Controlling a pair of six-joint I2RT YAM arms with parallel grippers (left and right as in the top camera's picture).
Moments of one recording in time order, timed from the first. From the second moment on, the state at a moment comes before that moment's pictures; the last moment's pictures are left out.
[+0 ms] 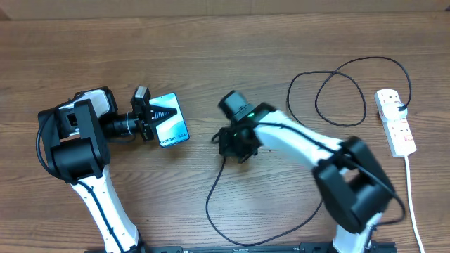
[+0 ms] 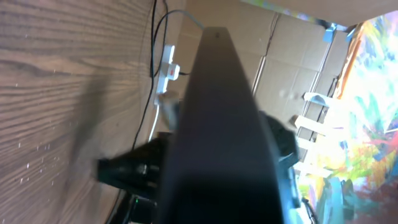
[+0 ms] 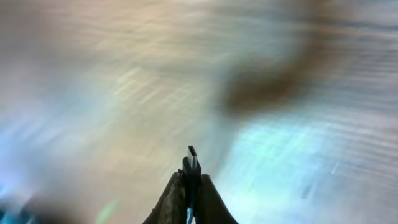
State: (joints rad) left arm 0.25 2.32 1.41 -1.69 1.52 0.79; right arm 0.64 1.90 1.28 -0.74 -0.41 0.61
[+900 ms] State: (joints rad) left arm 0.25 1.91 1.40 -1.69 1.53 0.72; right arm 0.66 1.69 1.28 -0.64 -1.17 0.14
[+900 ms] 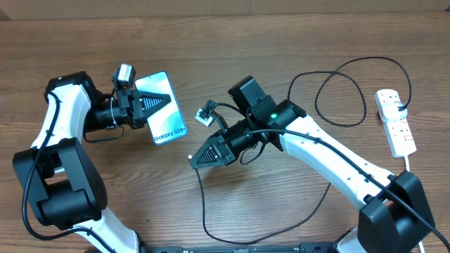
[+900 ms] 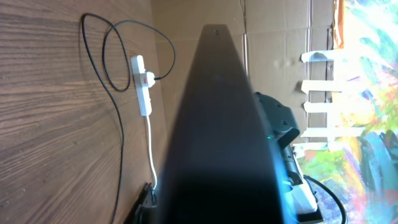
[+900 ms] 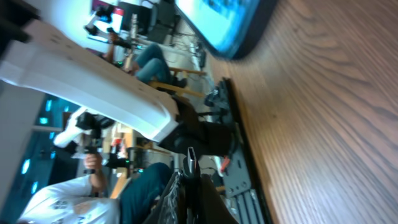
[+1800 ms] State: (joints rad) left arm 0.20 1.91 1.40 -1.69 1.53 0.61; right arm 0.66 1.69 1.28 -0.40 -1.20 0.48
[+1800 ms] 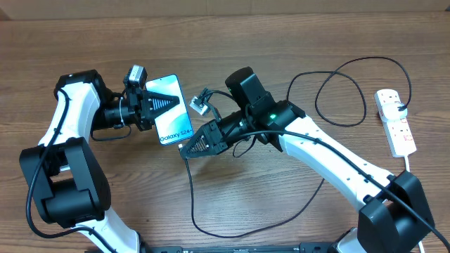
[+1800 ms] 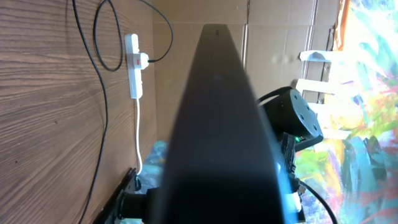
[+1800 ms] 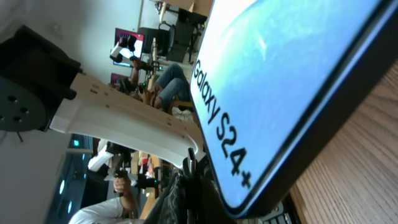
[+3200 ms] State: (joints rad) left arm 0.20 1.91 1.40 -1.67 1.54 0.60; right arm 0.69 1.69 1.28 -0.38 -1.12 0.60
